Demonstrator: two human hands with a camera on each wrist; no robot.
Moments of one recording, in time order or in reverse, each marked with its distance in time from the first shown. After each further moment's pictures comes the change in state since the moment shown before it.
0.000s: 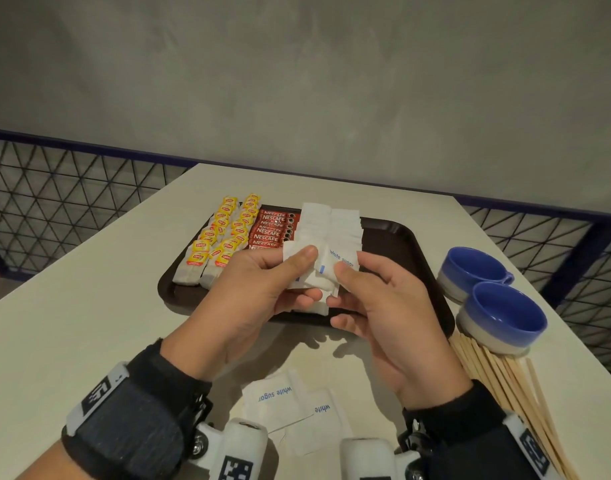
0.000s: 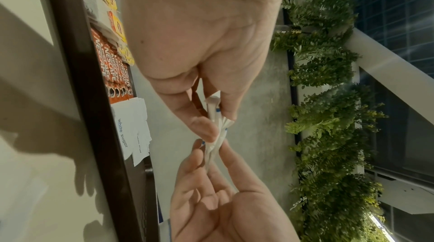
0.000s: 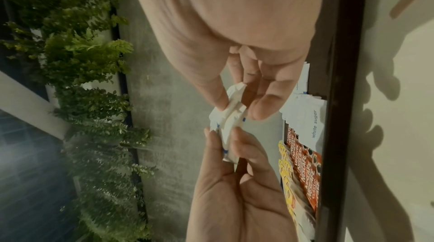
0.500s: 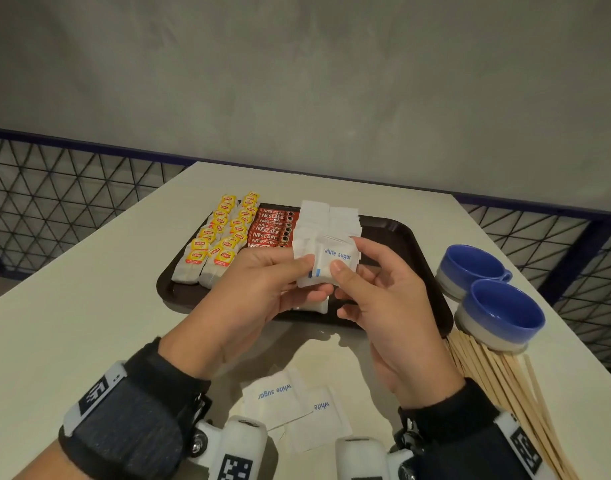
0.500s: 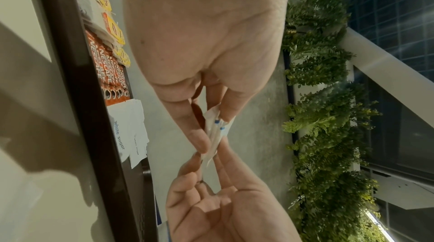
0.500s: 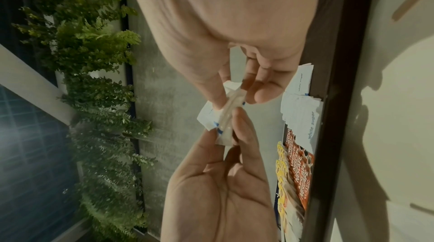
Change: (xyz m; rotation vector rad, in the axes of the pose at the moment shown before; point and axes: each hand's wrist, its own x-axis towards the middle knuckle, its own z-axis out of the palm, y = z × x) left_hand -0.002 0.000 -0.002 -0.030 -0.126 -0.002; right_hand -0.001 0.006 0.001 -0.050 0.002 -0.143
